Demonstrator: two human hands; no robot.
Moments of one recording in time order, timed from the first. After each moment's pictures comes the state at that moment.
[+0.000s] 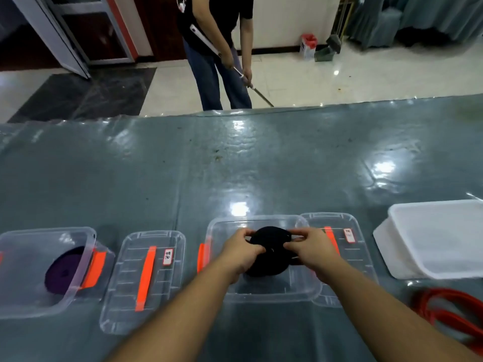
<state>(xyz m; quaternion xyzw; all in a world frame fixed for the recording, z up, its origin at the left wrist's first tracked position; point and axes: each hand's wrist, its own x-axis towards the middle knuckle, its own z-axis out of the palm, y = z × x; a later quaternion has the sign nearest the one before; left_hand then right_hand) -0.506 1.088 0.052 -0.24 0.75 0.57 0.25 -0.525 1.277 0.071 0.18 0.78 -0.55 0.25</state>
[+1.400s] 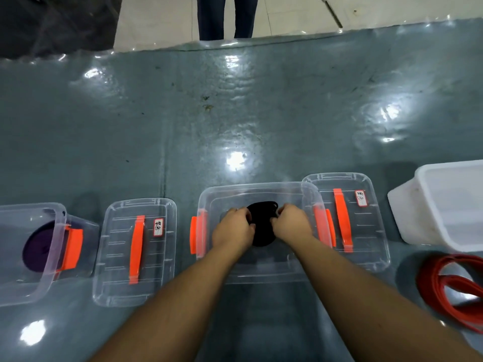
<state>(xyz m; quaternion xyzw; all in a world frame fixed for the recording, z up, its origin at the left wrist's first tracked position) -0.520 1.079 -0.023 -0.13 0.93 0.26 0.24 -0.547 1.225 -0.015 0.18 0.90 -0.28 0.30</state>
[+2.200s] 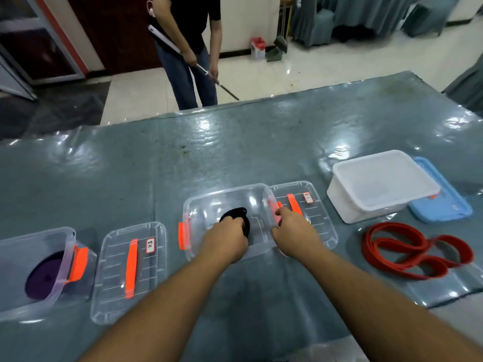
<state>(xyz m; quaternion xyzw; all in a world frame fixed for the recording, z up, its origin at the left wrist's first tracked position) -0.436 1.115 0.091 0.06 0.98 0.11 0.17 -0.423 1.294 0.105 0.10 0.95 -0.26 0.13</state>
